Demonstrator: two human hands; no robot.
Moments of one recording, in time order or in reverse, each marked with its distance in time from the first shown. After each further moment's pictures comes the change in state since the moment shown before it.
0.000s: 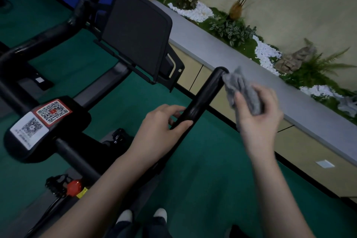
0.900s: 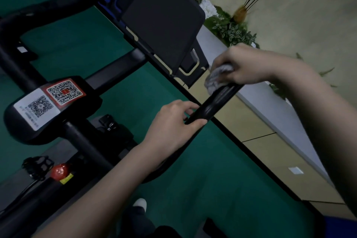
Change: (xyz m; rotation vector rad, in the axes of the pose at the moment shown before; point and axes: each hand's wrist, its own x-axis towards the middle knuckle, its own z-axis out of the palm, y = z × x) left_hand 0.004 -0.012 0.006 -0.147 0.005 -0.014; right_hand 0.120 -0.071 0.060 -0.844 -1.284 -0.465
